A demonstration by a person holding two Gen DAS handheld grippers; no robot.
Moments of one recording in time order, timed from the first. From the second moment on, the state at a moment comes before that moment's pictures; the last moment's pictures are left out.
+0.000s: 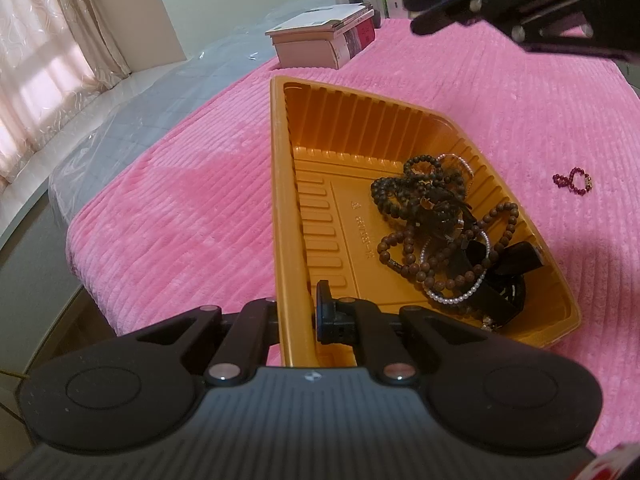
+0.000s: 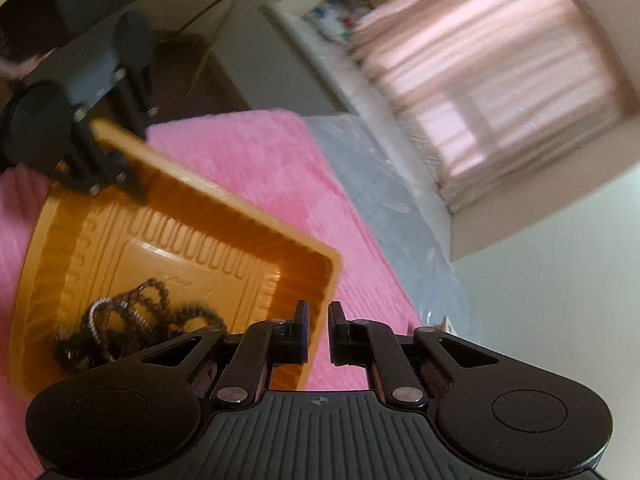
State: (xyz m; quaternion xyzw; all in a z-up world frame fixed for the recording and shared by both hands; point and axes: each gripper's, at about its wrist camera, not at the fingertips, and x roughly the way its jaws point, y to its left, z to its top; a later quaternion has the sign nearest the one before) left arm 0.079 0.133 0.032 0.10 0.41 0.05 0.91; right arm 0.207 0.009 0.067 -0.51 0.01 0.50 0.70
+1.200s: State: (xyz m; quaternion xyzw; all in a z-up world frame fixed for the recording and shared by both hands) left arm 0.078 0.131 0.033 0.11 0.41 0.06 0.91; right arm 0.205 -0.242 -0.018 0.09 0.37 0.20 0.90
